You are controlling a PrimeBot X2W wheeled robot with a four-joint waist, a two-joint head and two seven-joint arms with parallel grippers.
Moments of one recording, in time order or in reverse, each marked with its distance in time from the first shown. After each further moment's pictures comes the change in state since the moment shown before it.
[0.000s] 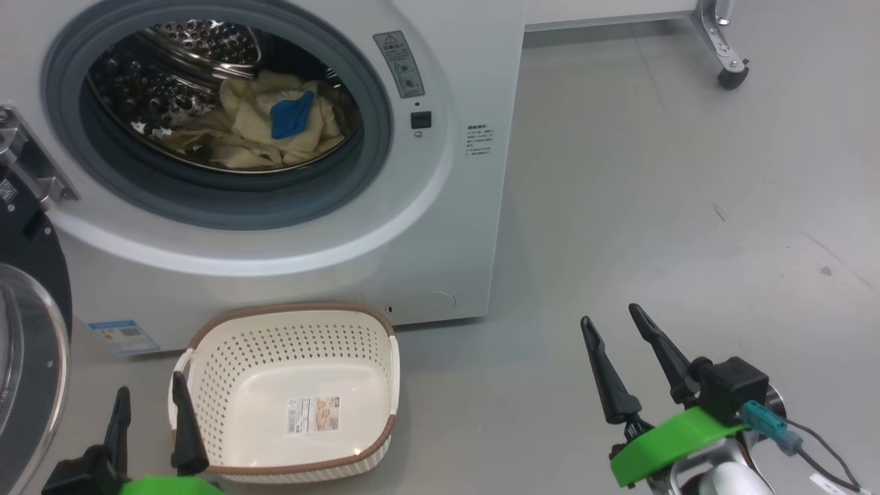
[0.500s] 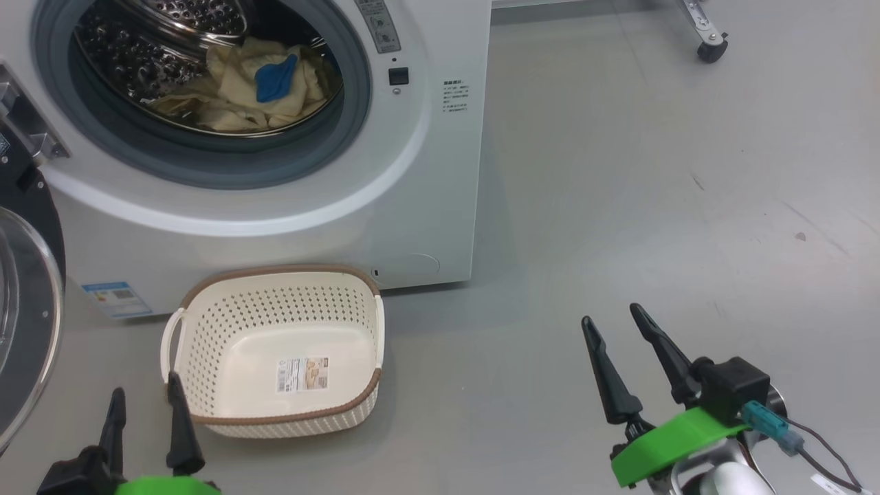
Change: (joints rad) left arm 0.000 -0.001 0.005 0.000 0.000 0.000 0.000; right arm 0.001 -0.001 -0.002 -0.001 0.000 0.000 0.000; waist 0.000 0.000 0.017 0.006
